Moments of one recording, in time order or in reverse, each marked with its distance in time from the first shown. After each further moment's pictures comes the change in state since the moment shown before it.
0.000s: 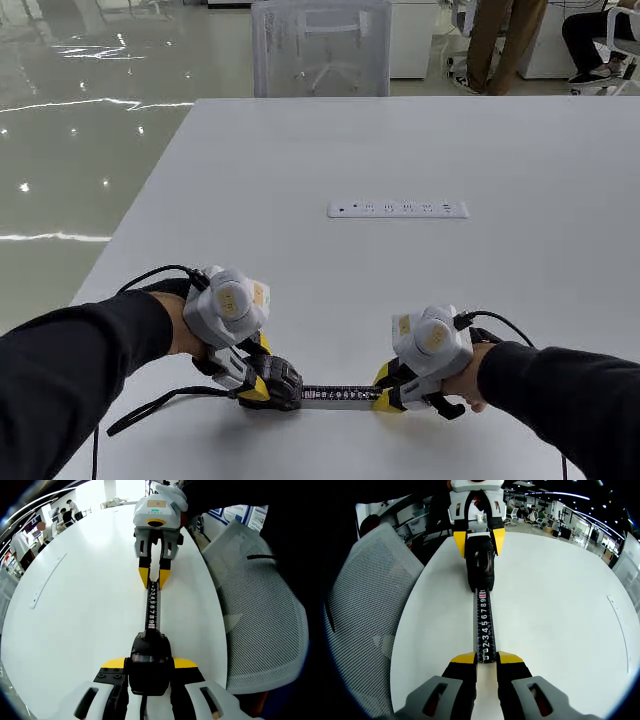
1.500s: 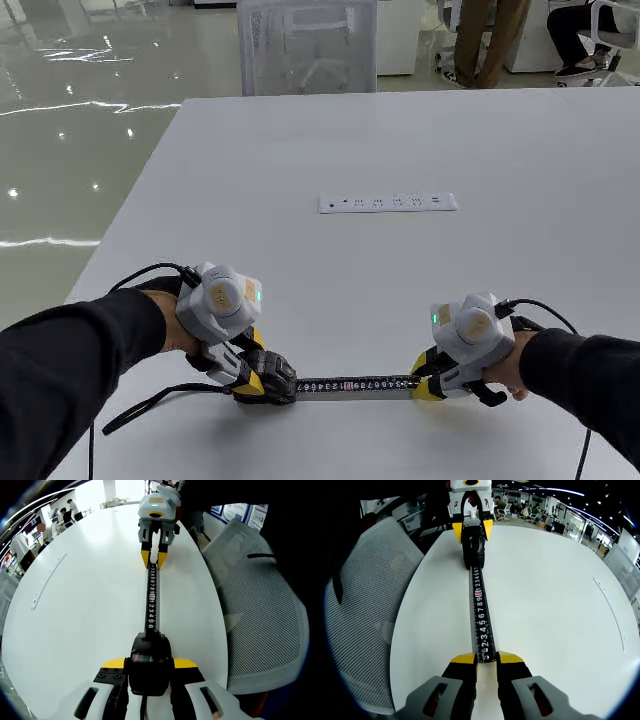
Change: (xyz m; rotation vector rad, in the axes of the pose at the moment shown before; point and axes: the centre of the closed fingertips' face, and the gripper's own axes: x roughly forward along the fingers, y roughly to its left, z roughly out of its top) left arm 0.001 -0.001 0.000 0.009 0.002 0.006; right arm -0.039 -0.007 -0.050 0.032 0.040 -0.051
